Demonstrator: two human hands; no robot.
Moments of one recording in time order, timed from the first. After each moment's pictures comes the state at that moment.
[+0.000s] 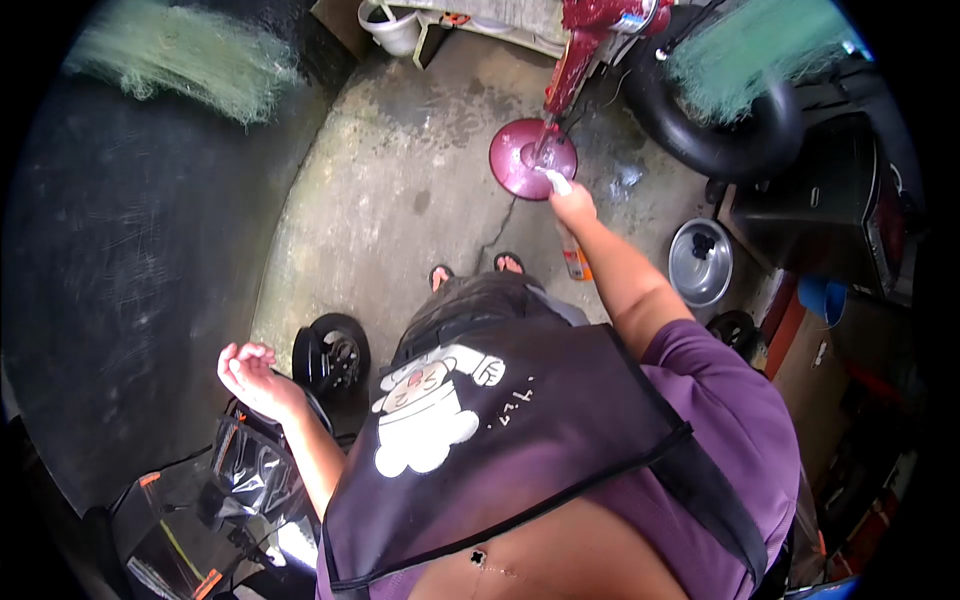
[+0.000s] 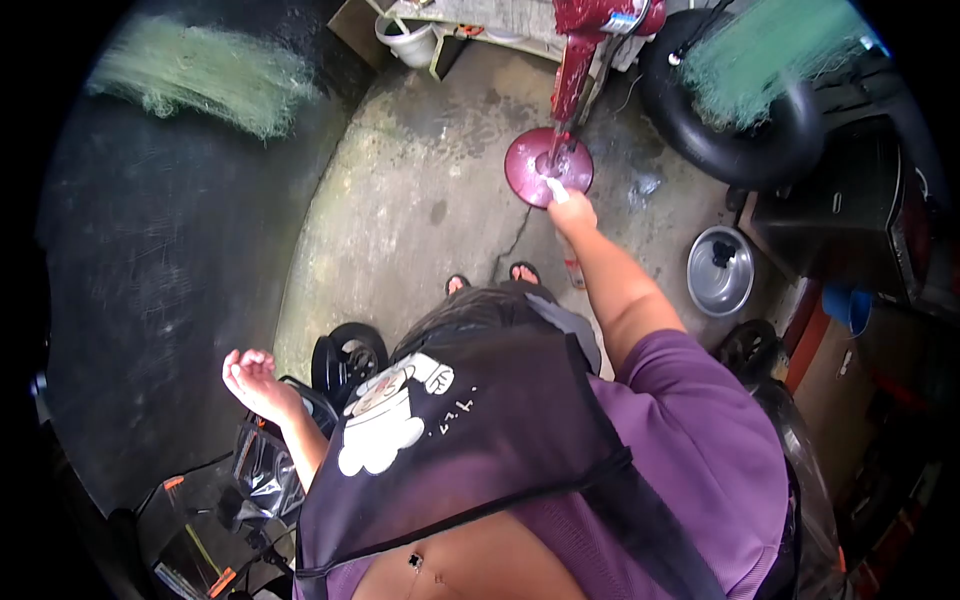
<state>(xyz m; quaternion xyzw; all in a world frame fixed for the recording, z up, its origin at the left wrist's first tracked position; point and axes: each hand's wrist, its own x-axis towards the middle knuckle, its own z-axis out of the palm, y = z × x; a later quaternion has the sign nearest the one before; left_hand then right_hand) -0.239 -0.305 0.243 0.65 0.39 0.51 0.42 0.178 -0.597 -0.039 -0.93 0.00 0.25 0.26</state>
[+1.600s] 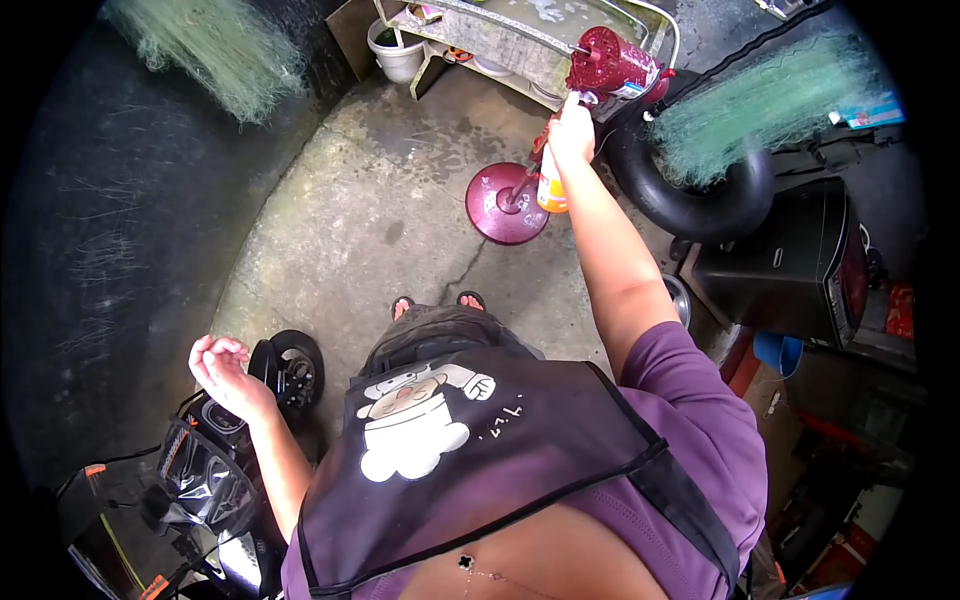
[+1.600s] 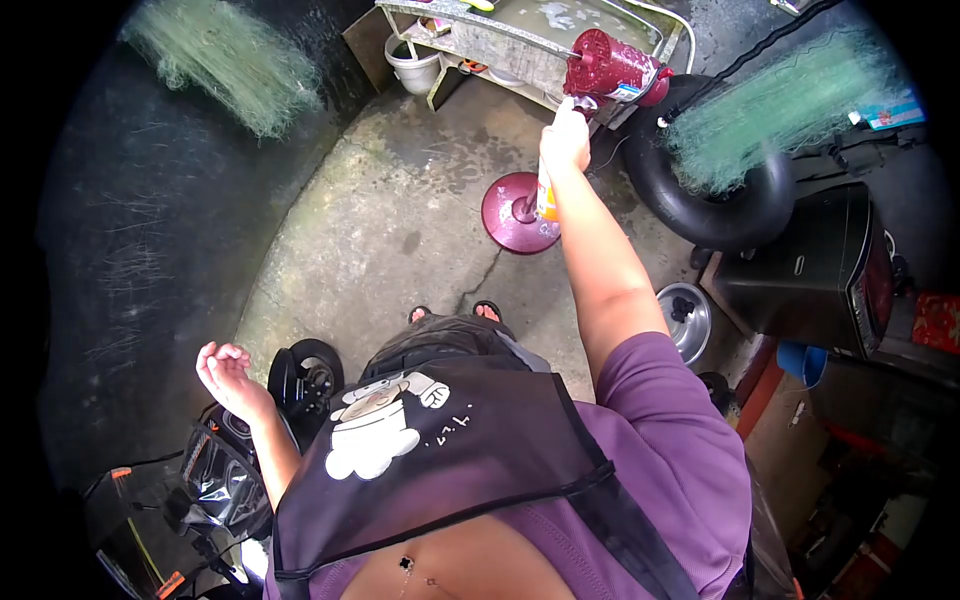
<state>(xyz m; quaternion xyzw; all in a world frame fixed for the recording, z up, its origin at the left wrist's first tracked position) -0.229 -0.296 0.239 0.64 0.37 0.52 0.43 0.325 -0.491 0.102 -0.94 -0.05 -0.03 0.34</state>
